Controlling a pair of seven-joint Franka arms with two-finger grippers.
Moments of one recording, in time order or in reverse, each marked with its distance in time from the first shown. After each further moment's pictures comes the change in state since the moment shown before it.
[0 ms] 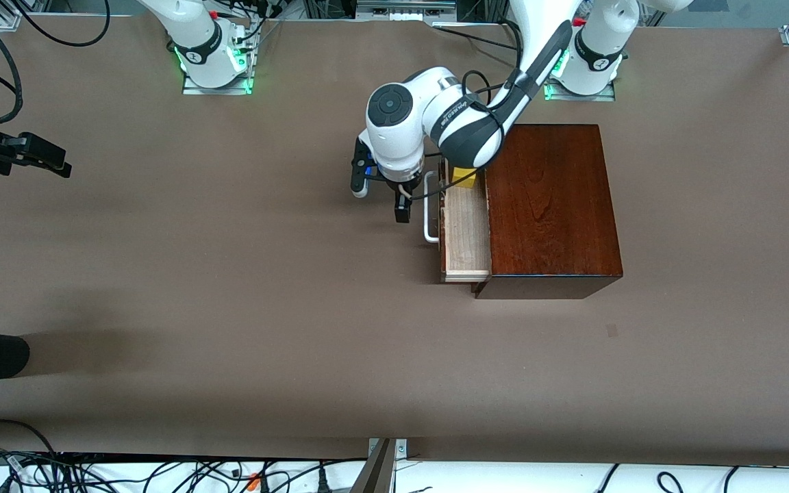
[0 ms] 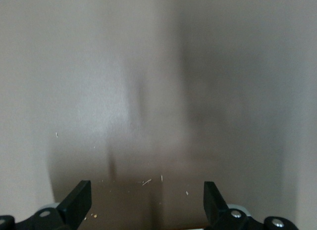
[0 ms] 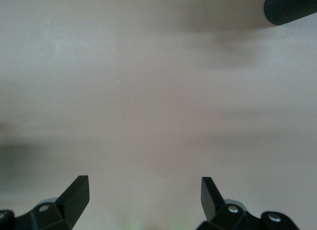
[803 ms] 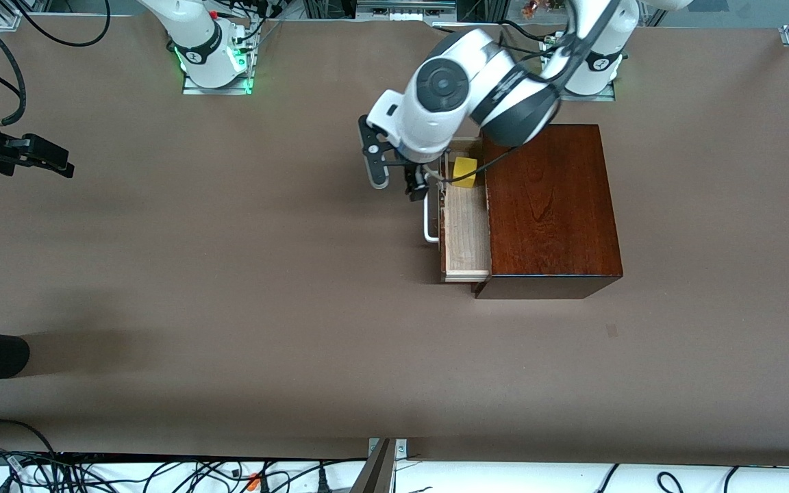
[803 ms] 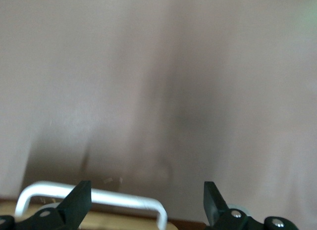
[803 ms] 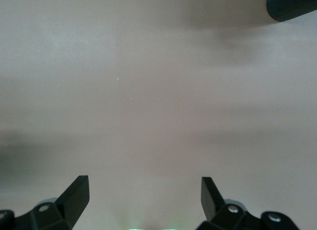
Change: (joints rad) left arm 0.054 -0.123 -0.006 0.007 -0.291 -0.066 -0.094; right arm 0.000 0.002 -0.002 -0.013 0.000 -0.001 -0.005
